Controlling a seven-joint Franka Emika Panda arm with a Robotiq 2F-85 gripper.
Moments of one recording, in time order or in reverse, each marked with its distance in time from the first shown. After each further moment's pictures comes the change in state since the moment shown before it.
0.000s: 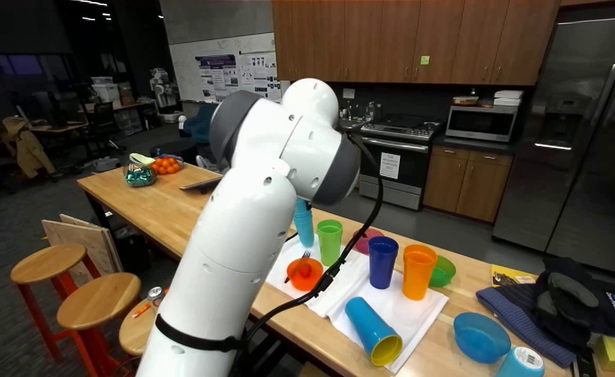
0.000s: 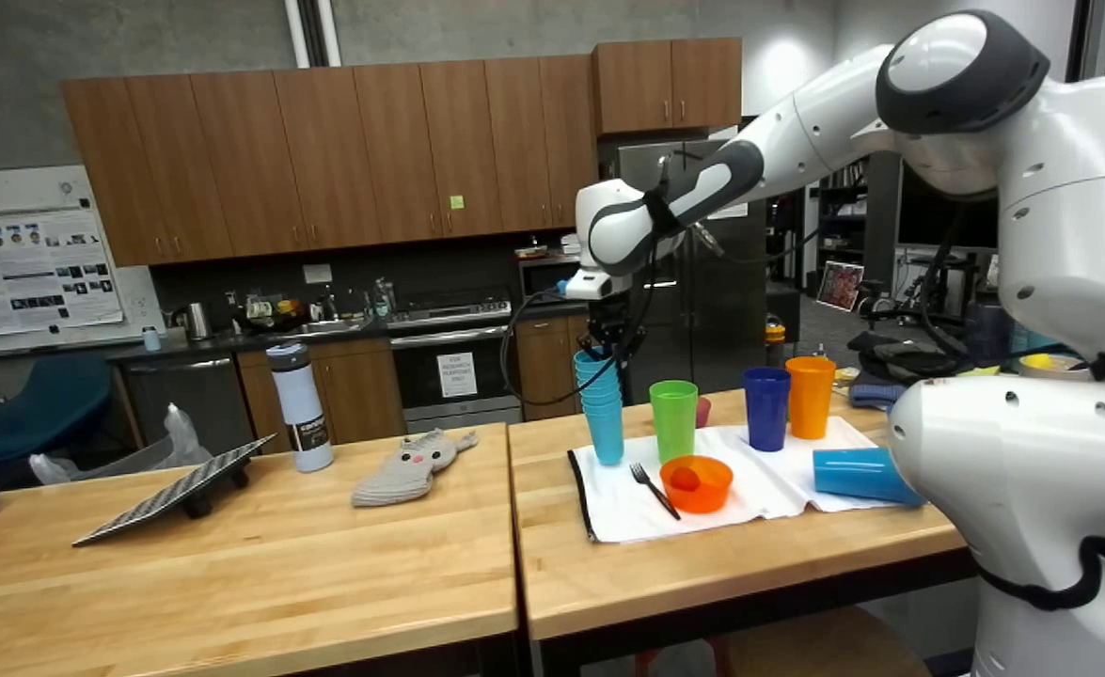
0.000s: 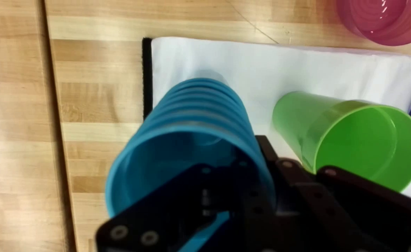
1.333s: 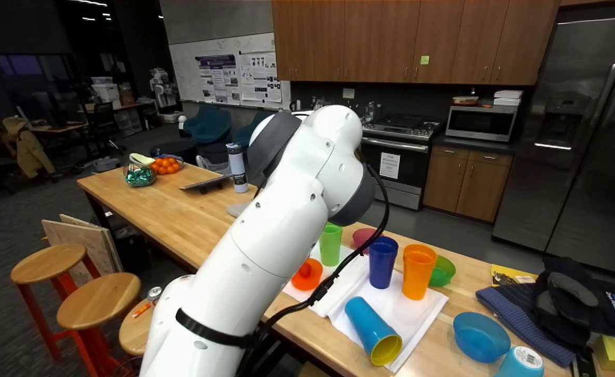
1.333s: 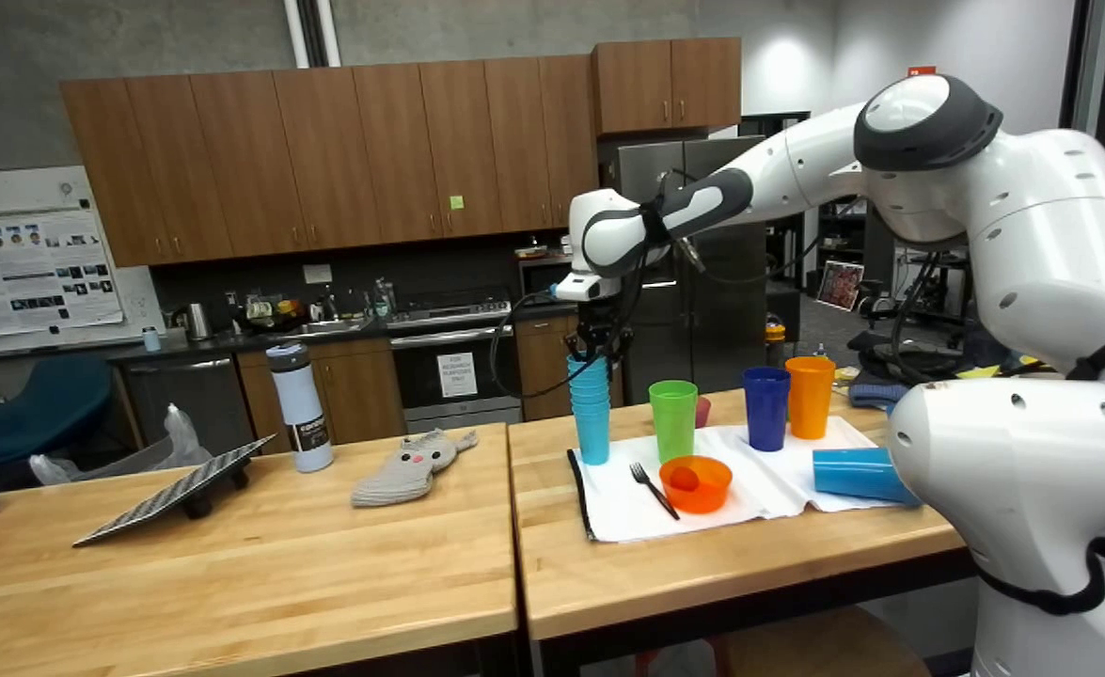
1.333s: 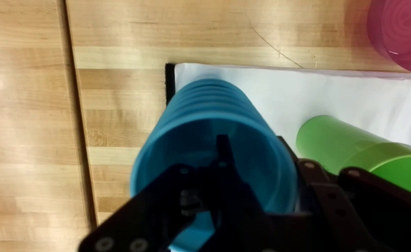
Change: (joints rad) arm 0.101 -0.216 -0.003 0.177 -0.128 -0.097 0.059
